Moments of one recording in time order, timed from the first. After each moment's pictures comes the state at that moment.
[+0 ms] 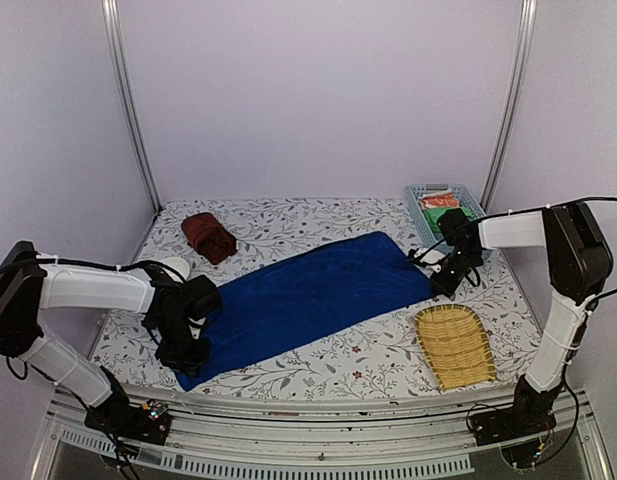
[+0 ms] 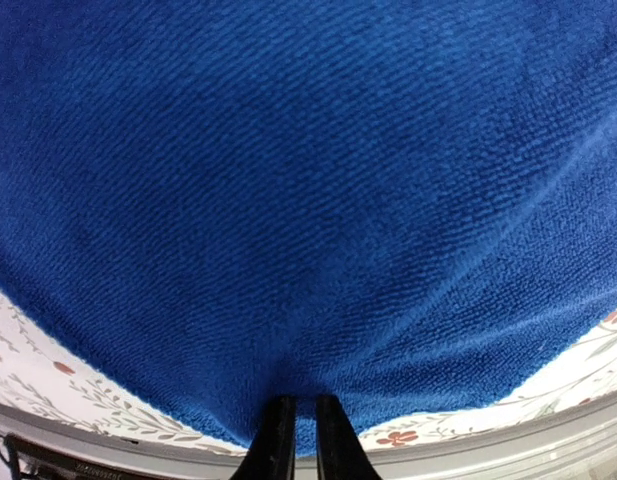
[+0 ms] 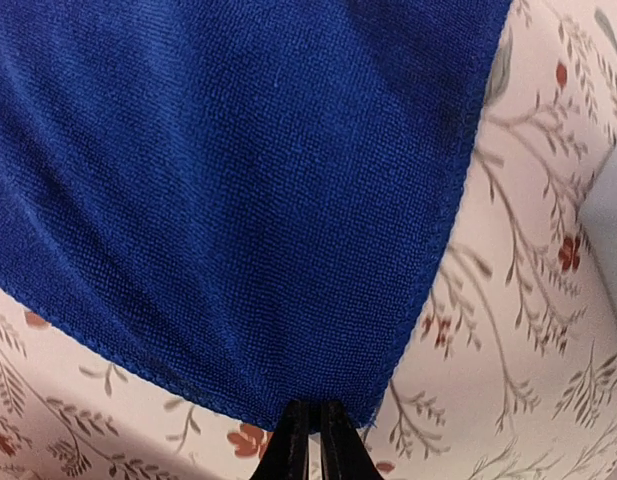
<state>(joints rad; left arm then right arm) -0.73 1.45 0.71 -0.90 0.06 -0.67 0.28 1.89 1.18 -0.58 -0.02 -0.60</state>
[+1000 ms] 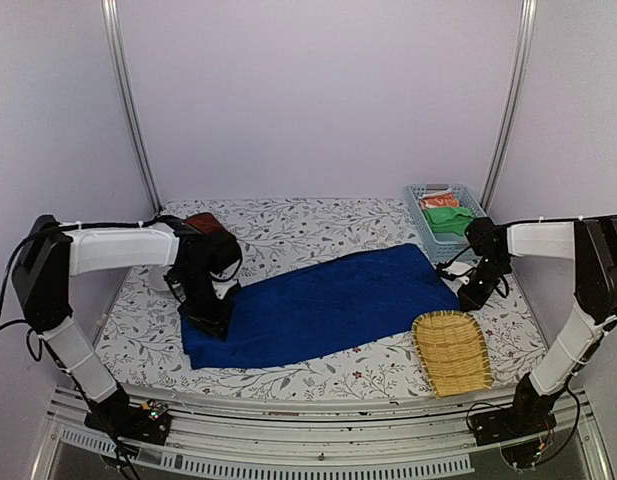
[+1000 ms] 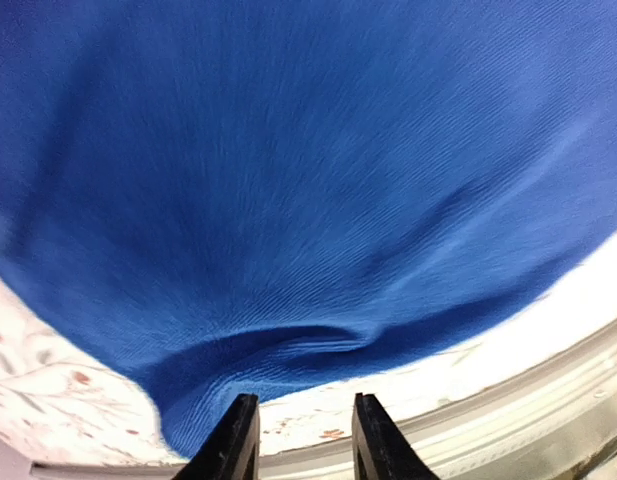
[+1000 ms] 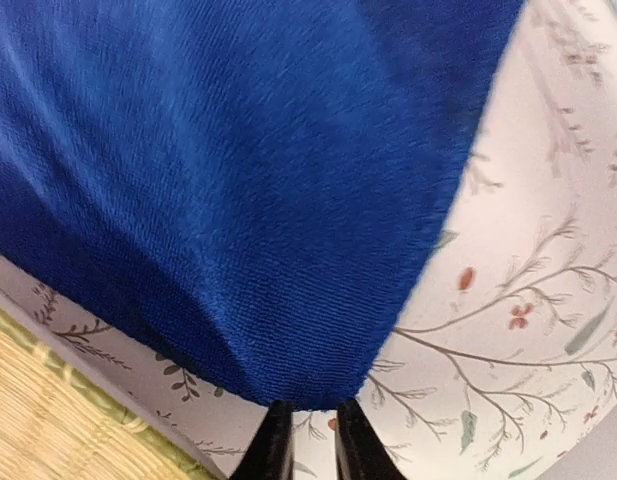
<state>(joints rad) -0.65 1.69 1.09 -1.04 0.11 -0.31 0.16 1.67 0.97 -0.72 0.02 -0.61</state>
